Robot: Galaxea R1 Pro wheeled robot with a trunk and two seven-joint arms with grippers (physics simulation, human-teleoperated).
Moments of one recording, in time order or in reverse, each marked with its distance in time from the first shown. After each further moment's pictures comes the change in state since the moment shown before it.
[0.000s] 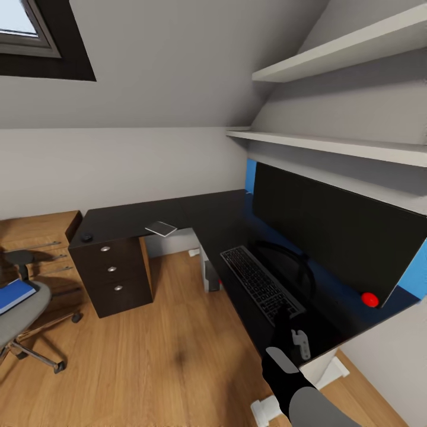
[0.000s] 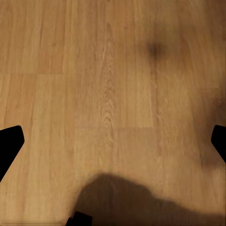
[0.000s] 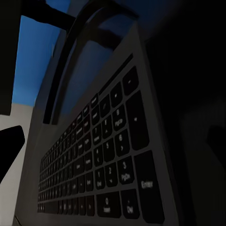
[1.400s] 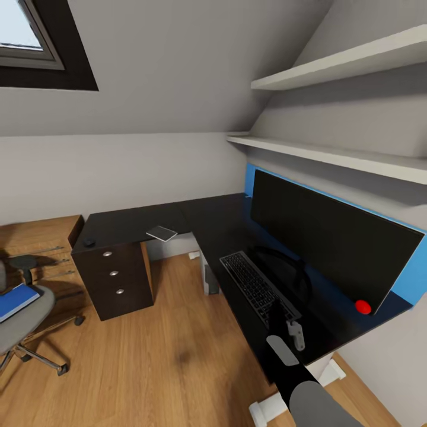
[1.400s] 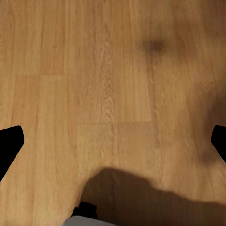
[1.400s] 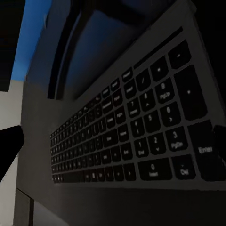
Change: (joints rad) left arm 0.000 -0.025 0.000 0.021 -0.055 0.001 0.005; right arm 0.000 0.000 0.001 -0.116 0.104 0.169 -0.225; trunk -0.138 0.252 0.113
